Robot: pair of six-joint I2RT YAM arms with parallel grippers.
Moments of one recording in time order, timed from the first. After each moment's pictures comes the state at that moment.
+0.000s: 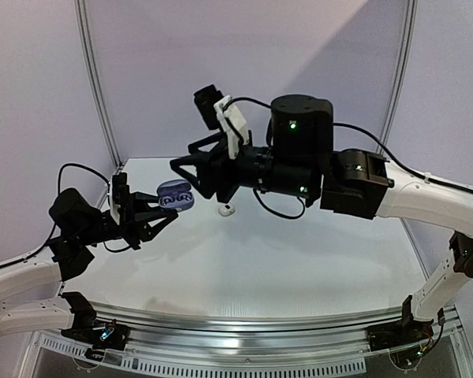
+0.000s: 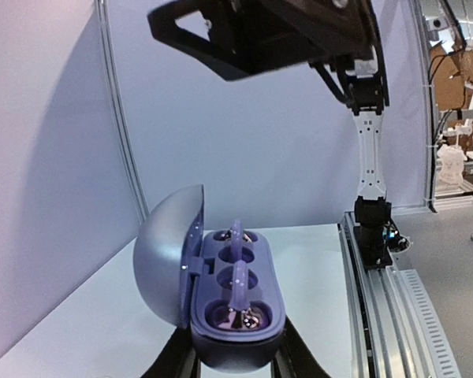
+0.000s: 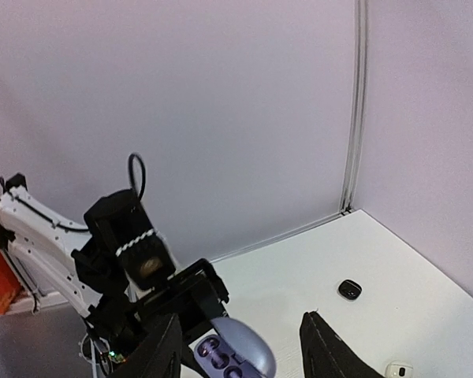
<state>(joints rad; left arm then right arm) -0.63 0.82 0.41 0.63 0.68 -0.02 1.27 1.64 1.68 -0.12 0.11 0.09</state>
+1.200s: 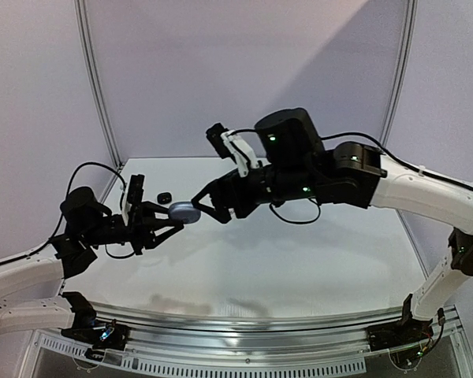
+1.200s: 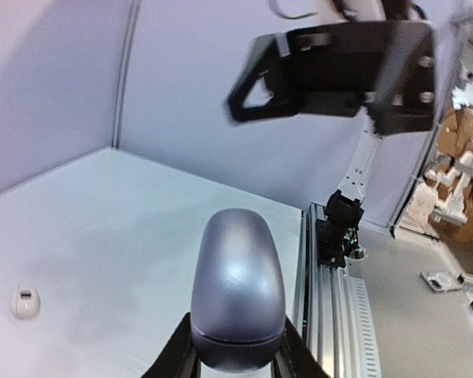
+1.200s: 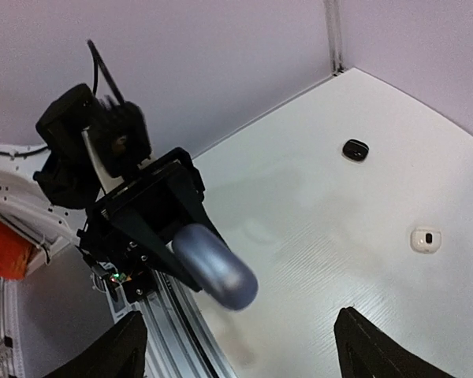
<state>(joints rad) -0.60 0.87 0.42 0.48 0.73 -0.15 1.19 1.64 1.68 -0.49 0.01 0.34</state>
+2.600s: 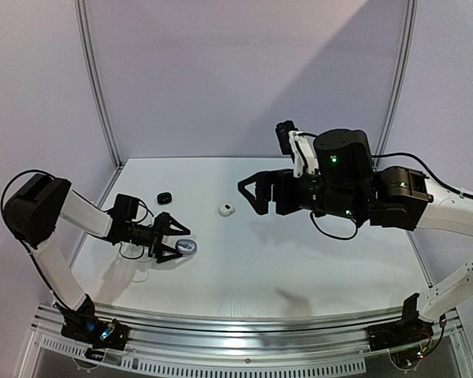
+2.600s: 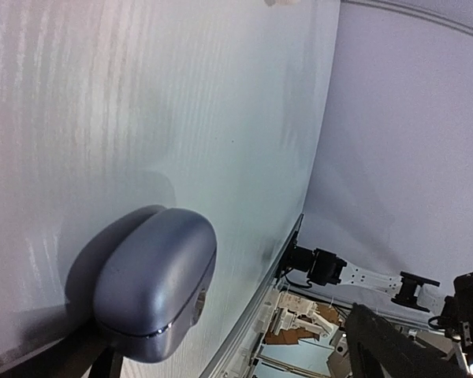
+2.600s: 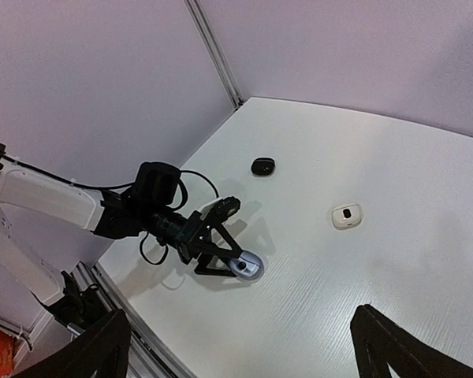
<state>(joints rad) -0.23 1.76 0.60 0.27 1.00 -0.87 1.19 1.35 1.32 -0.34 0.34 0.55</state>
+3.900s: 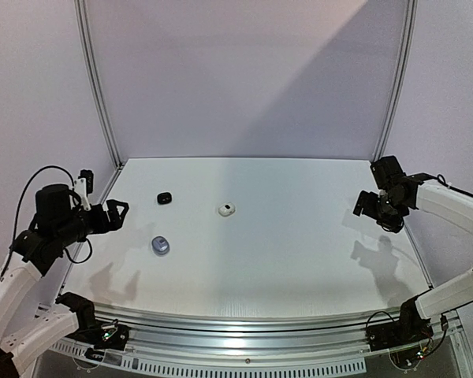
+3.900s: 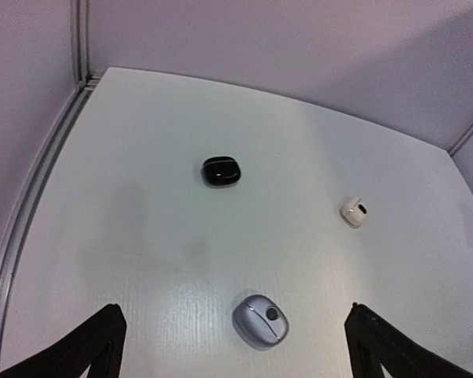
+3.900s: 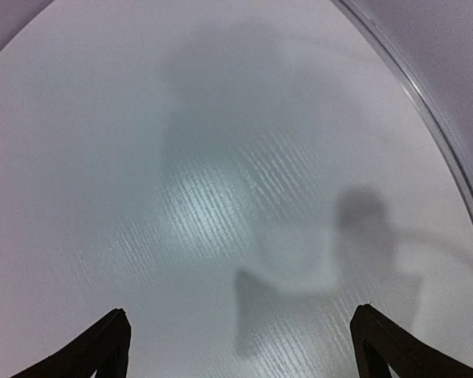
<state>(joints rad) -0.19 0.61 0.56 -0.40 0.05 -0.31 0.26 1.33 0.93 -0.68 0.26 0.74</state>
